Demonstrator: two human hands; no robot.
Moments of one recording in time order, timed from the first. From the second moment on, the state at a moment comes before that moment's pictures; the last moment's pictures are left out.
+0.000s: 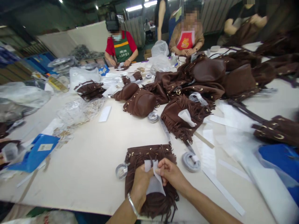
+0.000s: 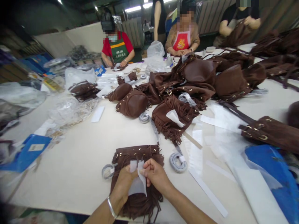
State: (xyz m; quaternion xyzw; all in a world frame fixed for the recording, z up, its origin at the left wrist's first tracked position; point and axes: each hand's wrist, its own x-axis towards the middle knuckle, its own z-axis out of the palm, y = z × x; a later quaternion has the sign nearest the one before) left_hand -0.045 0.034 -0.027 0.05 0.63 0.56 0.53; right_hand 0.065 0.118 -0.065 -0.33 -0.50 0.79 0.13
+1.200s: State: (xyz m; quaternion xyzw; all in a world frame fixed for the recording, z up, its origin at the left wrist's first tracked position) left_hand -0.032 0.027 -0.015 0.06 0.64 0.62 0.44; right_hand 0.053 0.138 -0.069 -0.40 -0.64 0.65 0.02
